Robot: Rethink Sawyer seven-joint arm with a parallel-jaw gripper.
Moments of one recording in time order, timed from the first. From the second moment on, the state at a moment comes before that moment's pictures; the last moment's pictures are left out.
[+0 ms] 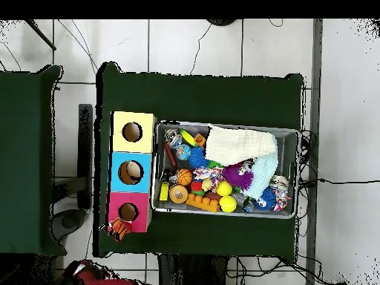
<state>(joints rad) 0.18 -0.84 0.28 2.53 0.45 -0.01 2.18</state>
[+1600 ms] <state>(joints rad) 0.13 -0.75 0.29 2.54 0.36 -0.07 2.18</state>
